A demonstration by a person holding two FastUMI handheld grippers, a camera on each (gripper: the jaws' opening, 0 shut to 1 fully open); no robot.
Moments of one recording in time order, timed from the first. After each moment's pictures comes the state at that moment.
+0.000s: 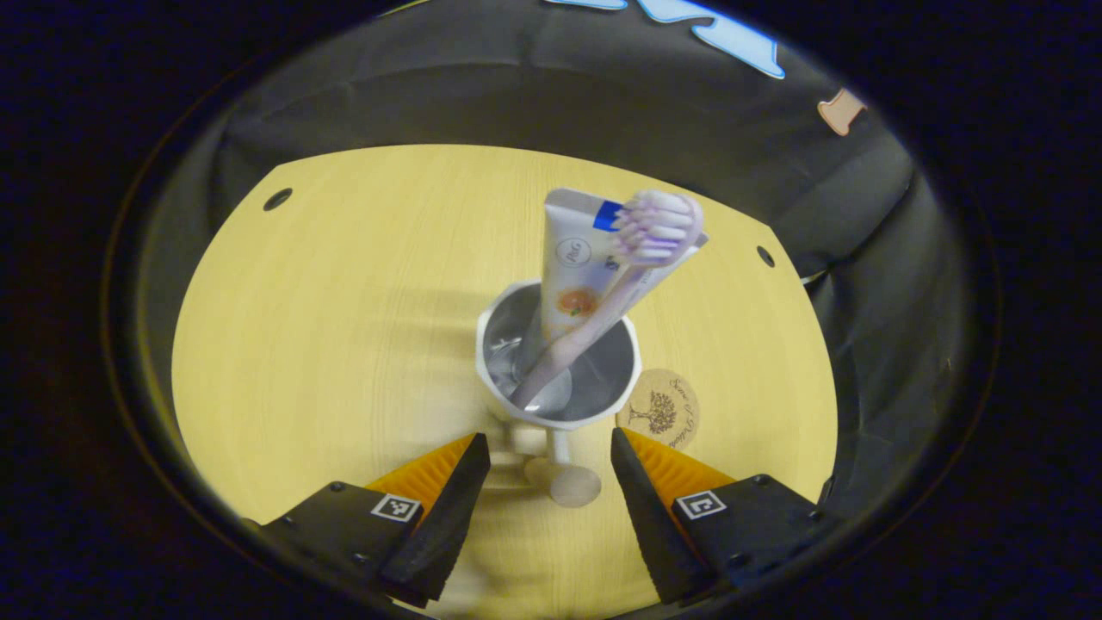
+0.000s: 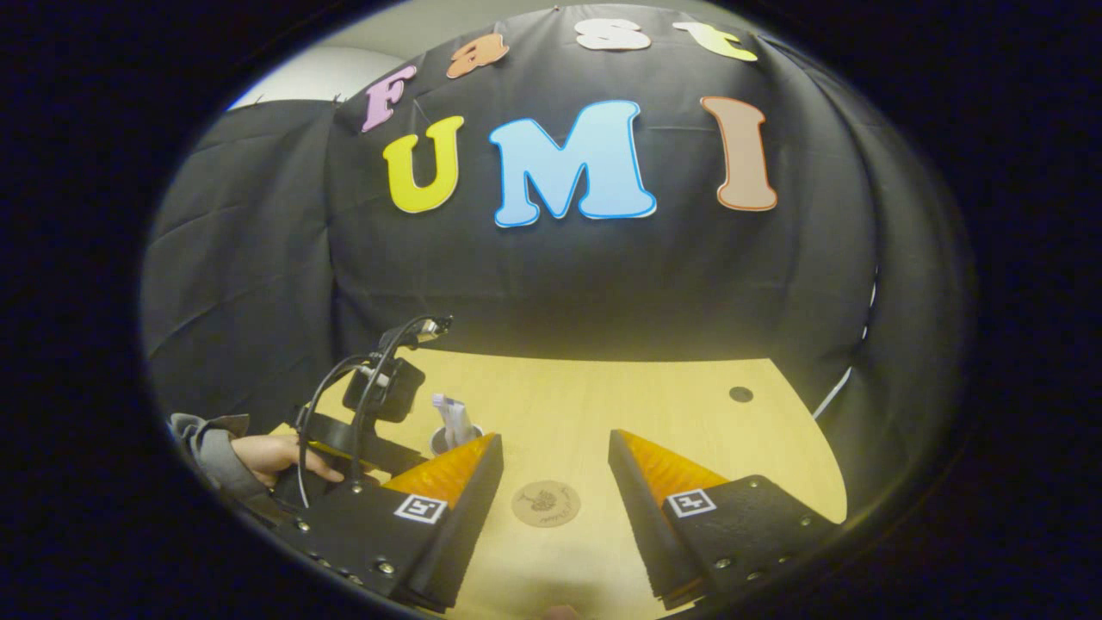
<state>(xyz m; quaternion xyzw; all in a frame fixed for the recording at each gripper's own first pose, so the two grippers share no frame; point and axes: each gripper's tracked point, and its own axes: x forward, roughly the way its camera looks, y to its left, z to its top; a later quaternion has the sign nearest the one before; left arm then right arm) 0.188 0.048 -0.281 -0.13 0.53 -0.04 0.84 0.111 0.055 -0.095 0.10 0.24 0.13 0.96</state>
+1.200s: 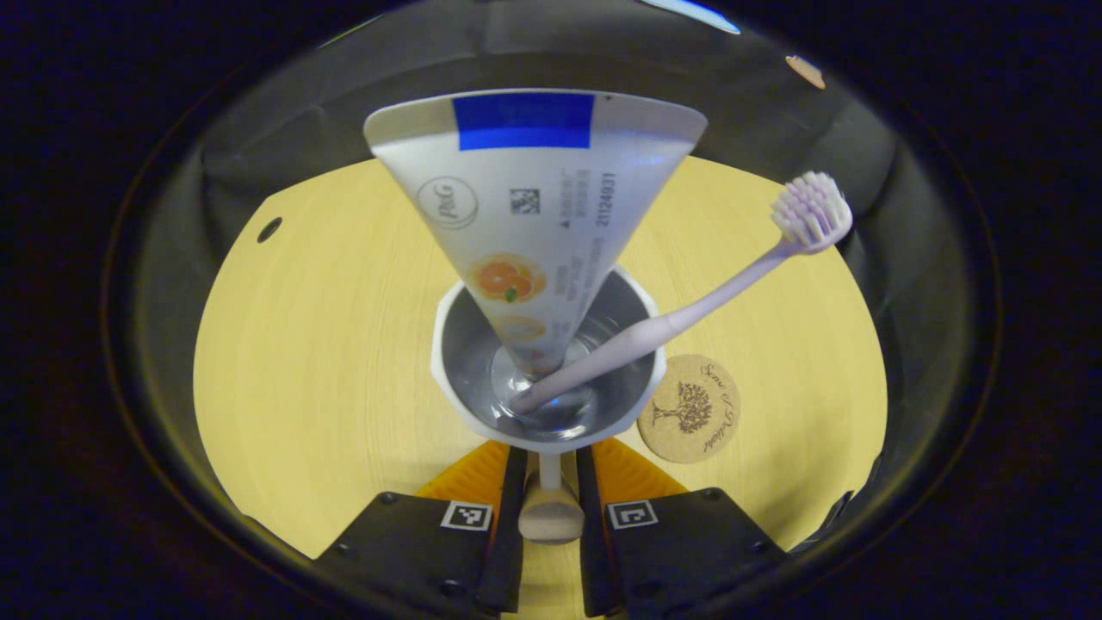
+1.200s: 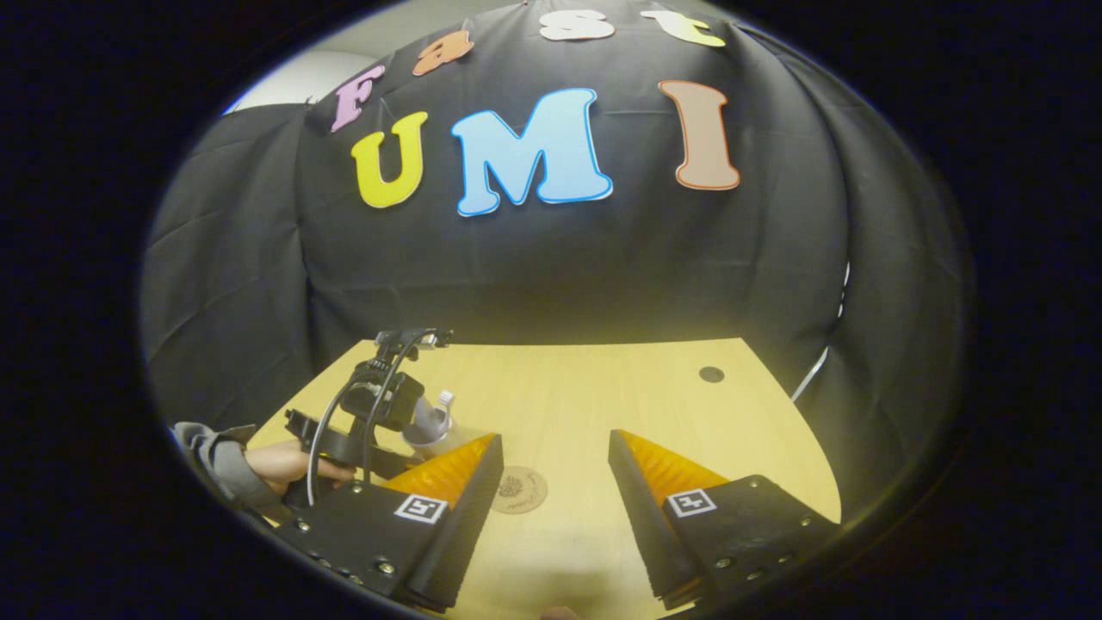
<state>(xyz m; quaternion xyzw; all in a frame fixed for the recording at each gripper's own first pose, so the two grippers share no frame) 0.191 0.031 -0.312 -0.05 0.53 -0.03 0.84 0.105 0.018 -0.116 0.12 0.26 0.09 0.95</state>
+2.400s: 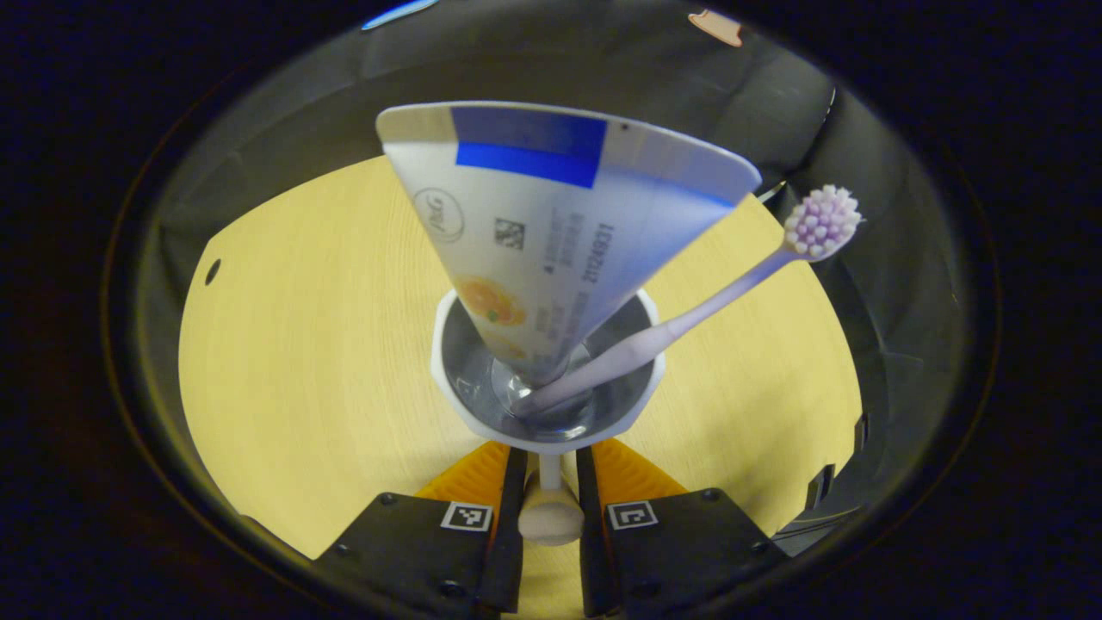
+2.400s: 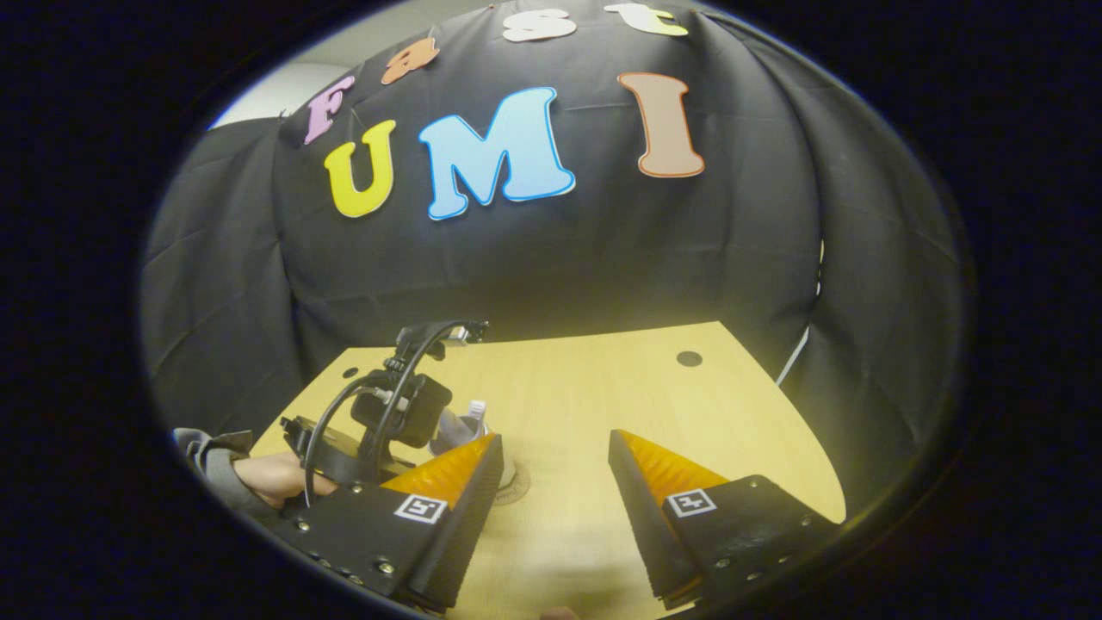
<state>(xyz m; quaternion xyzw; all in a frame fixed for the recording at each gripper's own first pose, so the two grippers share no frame) 0.171 -0.080 -0.308 -0.01 0.56 -0.12 0.82 0.090 -0.013 -0.127 0.14 0.27 0.06 0.95</state>
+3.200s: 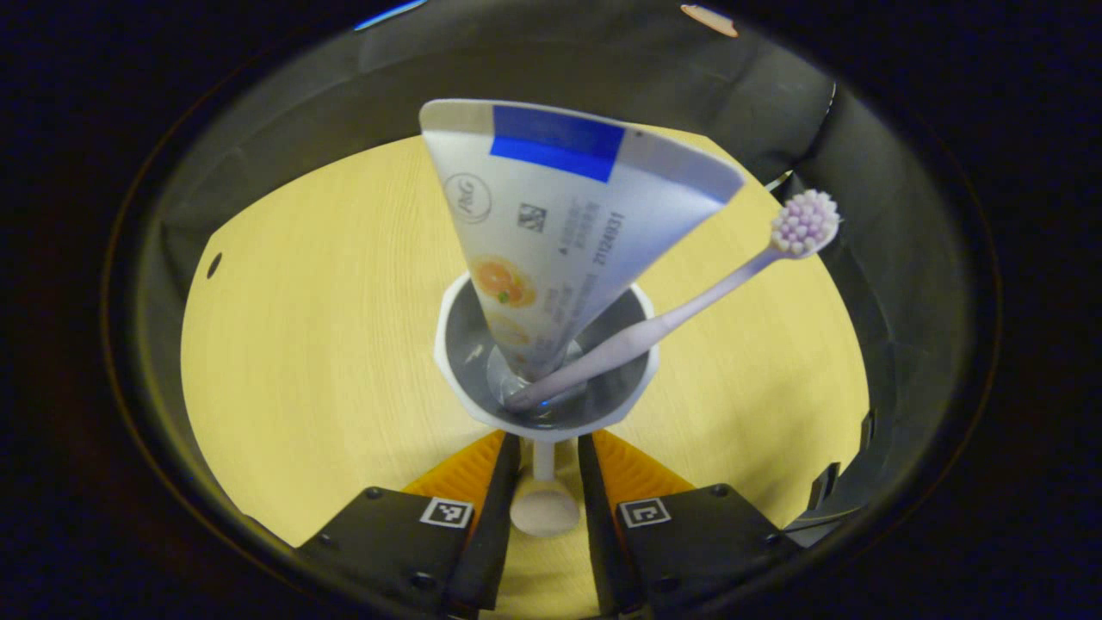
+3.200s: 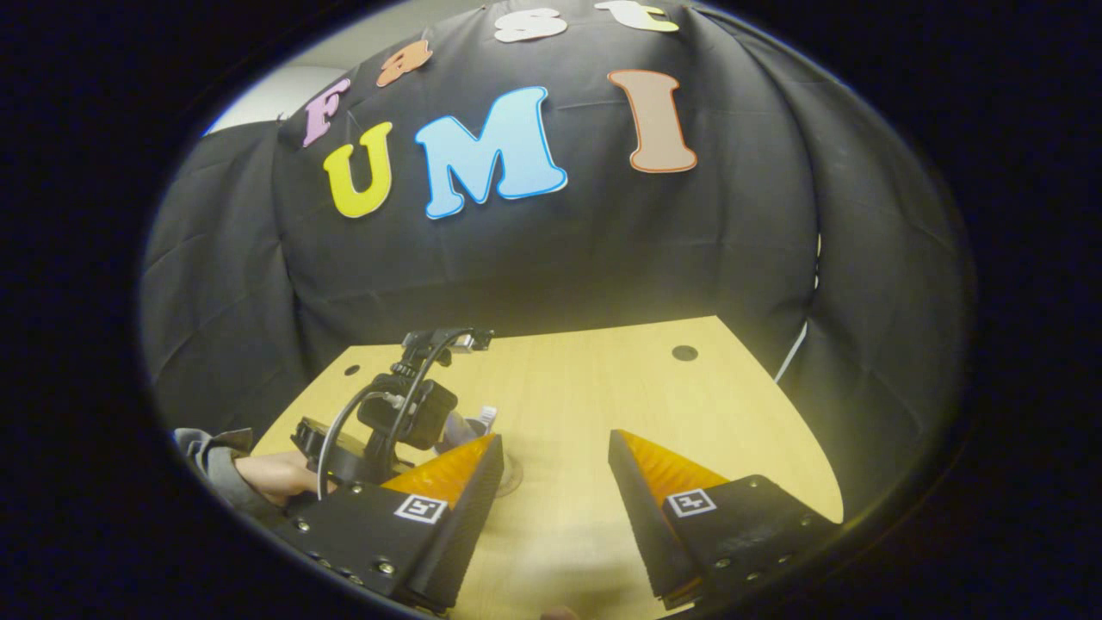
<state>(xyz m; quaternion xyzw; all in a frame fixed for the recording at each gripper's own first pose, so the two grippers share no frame) 0.156 -0.091 -0.308 -0.01 0.56 -0.11 0.82 0.083 -0.026 -0.128 0.15 0.28 0.07 0.95</state>
